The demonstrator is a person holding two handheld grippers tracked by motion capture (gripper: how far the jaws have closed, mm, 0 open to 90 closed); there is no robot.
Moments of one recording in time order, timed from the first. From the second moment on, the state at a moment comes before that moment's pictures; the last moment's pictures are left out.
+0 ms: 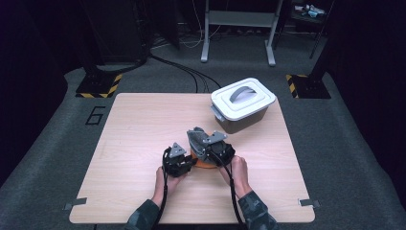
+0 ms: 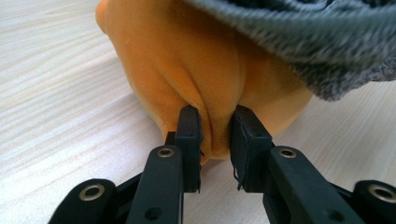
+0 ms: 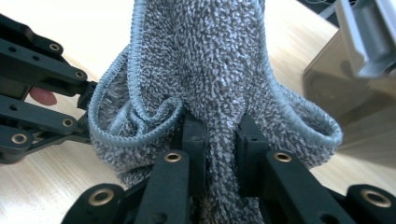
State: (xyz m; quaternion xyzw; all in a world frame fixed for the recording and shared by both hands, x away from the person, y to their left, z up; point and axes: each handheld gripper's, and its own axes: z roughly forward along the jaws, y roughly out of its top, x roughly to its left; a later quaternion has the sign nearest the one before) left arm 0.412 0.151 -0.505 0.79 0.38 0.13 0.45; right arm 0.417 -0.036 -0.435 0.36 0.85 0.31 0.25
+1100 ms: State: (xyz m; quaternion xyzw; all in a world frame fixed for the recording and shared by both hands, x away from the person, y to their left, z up) left arm 0.414 0.150 -0.507 0.79 0.38 0.13 0.46; right arm 0.414 -0.099 -0.464 0.43 0.82 0.30 0.23
